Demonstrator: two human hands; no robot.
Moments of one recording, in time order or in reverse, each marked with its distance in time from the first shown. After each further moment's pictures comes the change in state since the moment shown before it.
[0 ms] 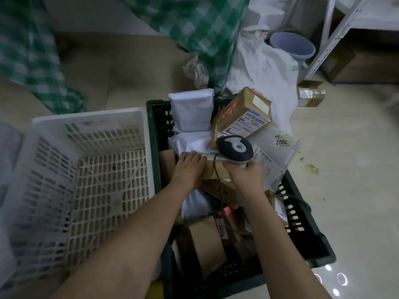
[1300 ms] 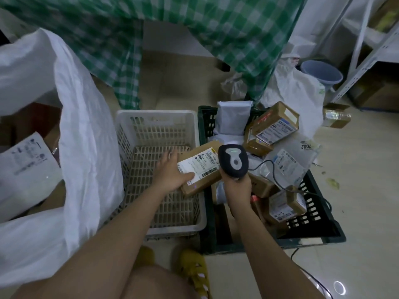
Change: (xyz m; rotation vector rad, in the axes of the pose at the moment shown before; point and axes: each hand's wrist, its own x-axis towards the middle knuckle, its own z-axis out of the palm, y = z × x) left_hand -0.188 -0.075 -0.083 -0.644 0.030 -0.635; right_hand -0.130 0.011 0.069 0.046 -0.078 -0.003
